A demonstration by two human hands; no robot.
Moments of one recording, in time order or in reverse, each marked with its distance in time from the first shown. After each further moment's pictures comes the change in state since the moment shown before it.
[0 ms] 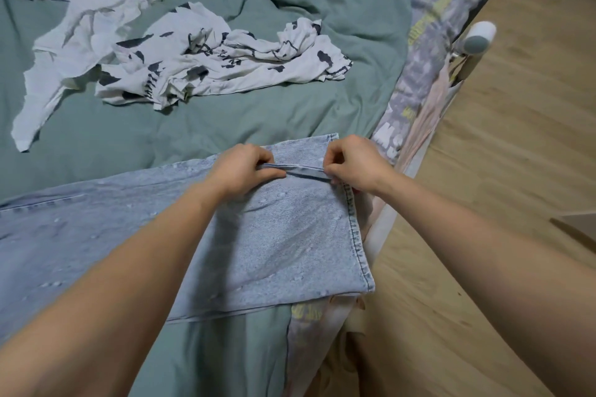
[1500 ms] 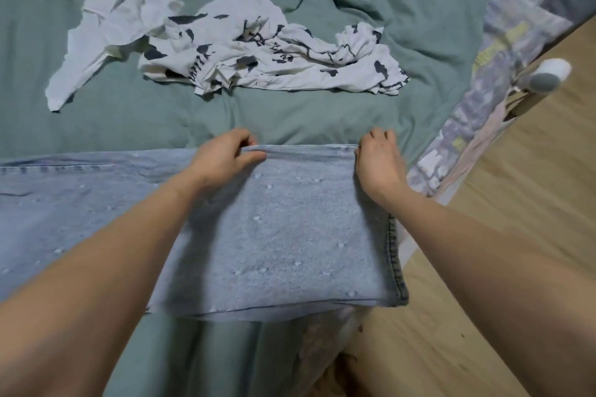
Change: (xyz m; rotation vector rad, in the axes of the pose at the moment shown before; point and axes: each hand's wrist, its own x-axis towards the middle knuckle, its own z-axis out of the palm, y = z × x) left_hand -0.016 -0.076 -0.013 -0.146 0.214 -0.268; right_hand 0.070 0.005 0.045 -0.495 0.255 0.040
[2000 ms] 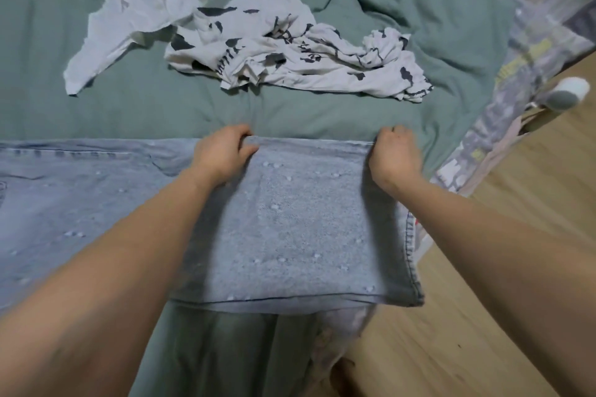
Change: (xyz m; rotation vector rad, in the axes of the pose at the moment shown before) left_hand 0.001 -0.041 -0.004 0.119 0.044 -0.109; right_hand 0.006 -0.032 -0.023 -0.048 -0.058 0.091
